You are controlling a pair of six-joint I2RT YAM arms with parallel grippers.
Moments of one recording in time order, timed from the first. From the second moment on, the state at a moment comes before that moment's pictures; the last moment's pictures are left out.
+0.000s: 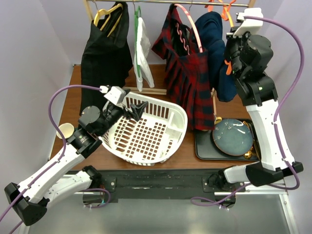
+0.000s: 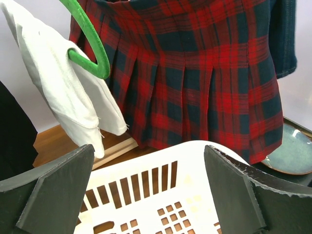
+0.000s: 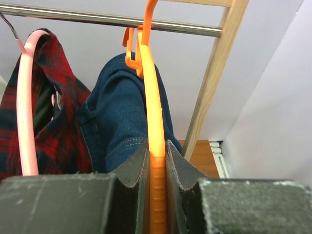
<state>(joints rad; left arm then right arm) -0.68 0.83 0.82 0.14 -0.01 -0.02 0.32 1.37 1.90 -0.43 0.41 -0.13</state>
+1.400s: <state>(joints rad) -0.68 0.87 0.92 0.03 0.06 -0.02 0.32 1.12 2.29 -0.72 0.10 0.11</state>
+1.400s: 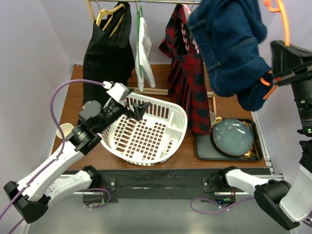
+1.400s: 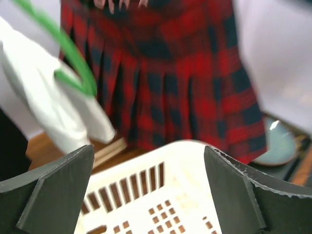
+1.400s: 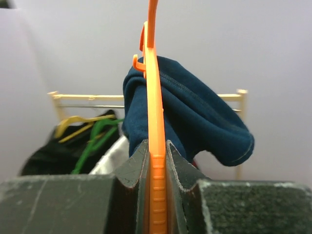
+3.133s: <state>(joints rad) -0.68 0.56 0.89 0.10 0.28 -0.45 0.33 0.94 1.62 -0.36 -0.41 0.52</state>
